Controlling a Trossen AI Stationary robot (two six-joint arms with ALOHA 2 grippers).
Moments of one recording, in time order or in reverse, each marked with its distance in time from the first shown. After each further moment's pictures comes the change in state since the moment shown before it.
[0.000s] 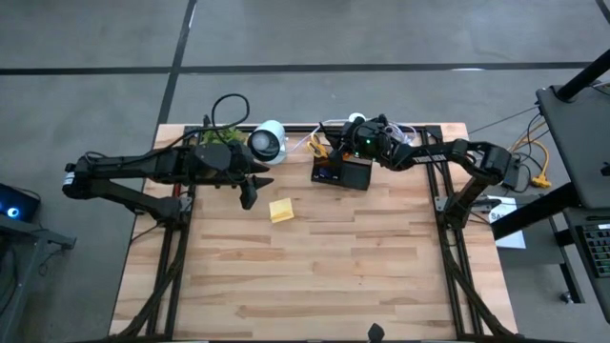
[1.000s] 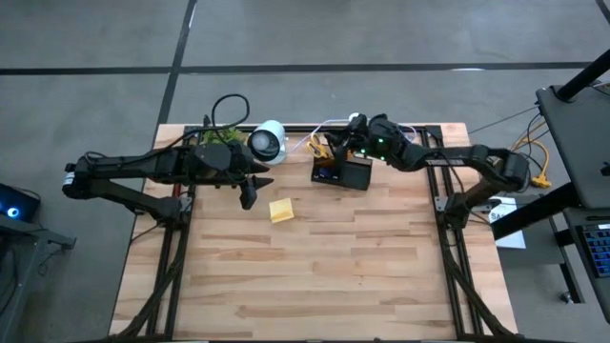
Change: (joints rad) left arm 0.000 0.000 0.000 -0.004 0.000 0.003; right arm 0.035 -0.137 0.000 0.007 -0.078 0.166
